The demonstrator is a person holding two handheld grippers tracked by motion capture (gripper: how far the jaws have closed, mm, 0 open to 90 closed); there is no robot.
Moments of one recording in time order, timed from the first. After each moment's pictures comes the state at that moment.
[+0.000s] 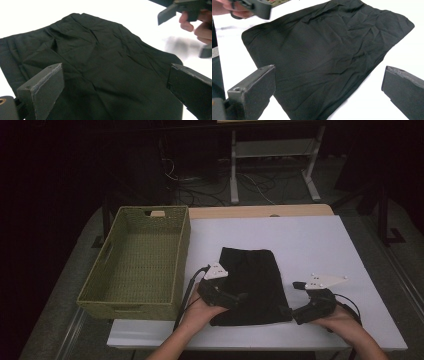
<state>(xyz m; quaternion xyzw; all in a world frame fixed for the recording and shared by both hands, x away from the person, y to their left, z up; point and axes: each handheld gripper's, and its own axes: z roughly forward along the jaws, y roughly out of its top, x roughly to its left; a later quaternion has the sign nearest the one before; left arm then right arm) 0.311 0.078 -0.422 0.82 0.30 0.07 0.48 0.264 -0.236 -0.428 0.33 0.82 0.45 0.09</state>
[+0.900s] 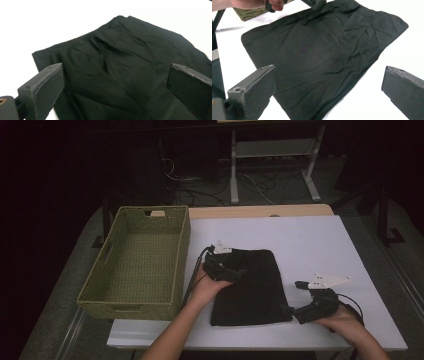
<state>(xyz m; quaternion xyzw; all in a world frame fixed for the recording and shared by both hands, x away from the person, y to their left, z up) 0.388 0.067 -0.432 0.83 0.35 0.11 0.42 0.263 -0.242 -0.427 0.33 0.82 0.46 0.10</state>
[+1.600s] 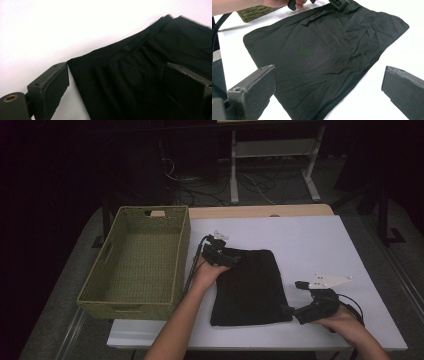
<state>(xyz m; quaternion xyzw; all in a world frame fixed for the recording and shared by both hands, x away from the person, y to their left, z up) 0.442 0.070 -0.452 0.83 0.39 0.11 0.38 0.262 -0.242 -0.426 0.33 0.82 0.46 0.09</state>
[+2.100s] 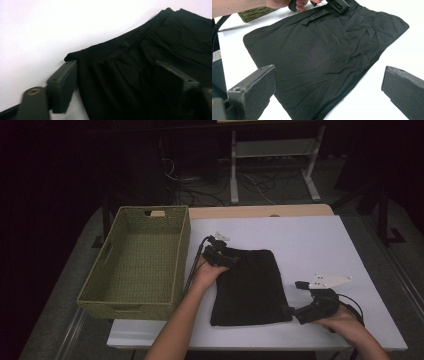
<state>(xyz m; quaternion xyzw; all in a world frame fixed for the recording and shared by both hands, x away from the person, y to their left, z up) 0.441 0.068 -0.454 0.84 0.37 0.10 0.38 0.262 -0.242 -0.426 0.33 0.82 0.46 0.09</state>
